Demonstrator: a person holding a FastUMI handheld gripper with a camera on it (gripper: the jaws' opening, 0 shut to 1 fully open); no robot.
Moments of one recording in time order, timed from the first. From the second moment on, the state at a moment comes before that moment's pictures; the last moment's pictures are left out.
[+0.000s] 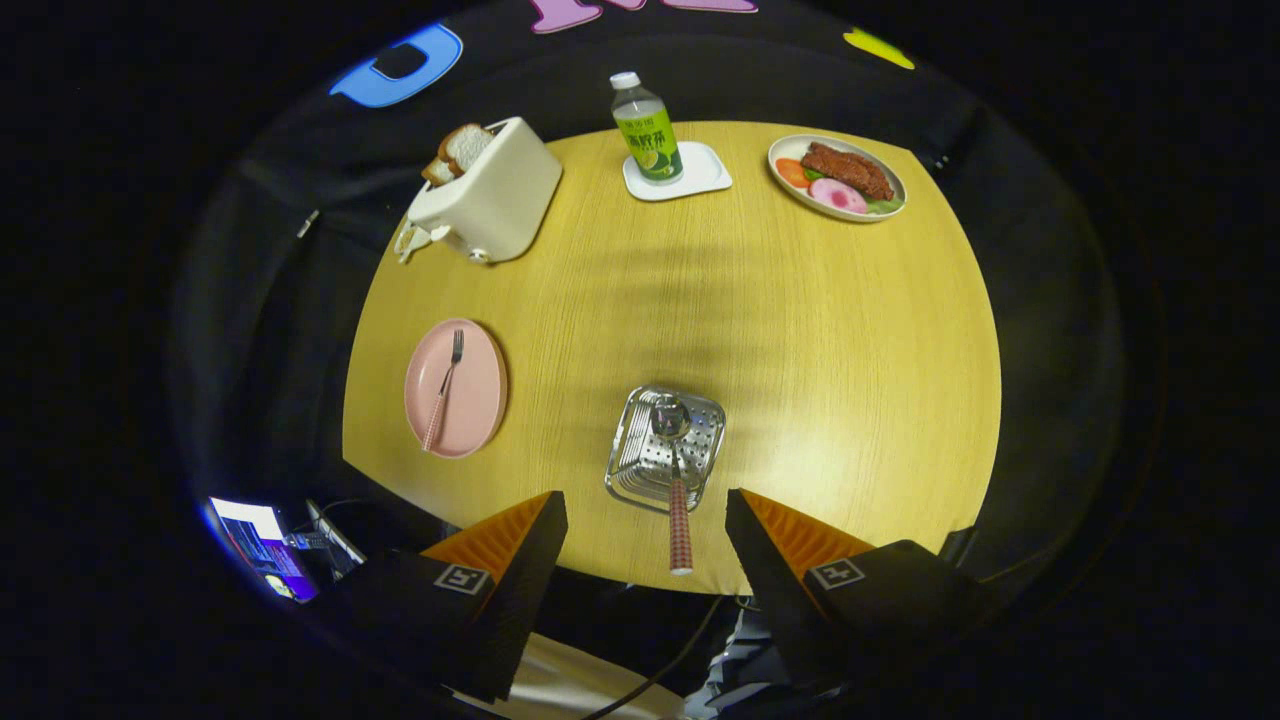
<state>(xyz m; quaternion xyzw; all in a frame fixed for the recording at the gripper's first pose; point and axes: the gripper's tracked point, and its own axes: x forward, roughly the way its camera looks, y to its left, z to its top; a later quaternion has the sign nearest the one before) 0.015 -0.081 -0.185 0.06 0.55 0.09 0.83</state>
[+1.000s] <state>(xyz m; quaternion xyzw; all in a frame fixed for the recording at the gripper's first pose) 0.015 0.140 -0.156 0.04 0.45 0.23 0.86</state>
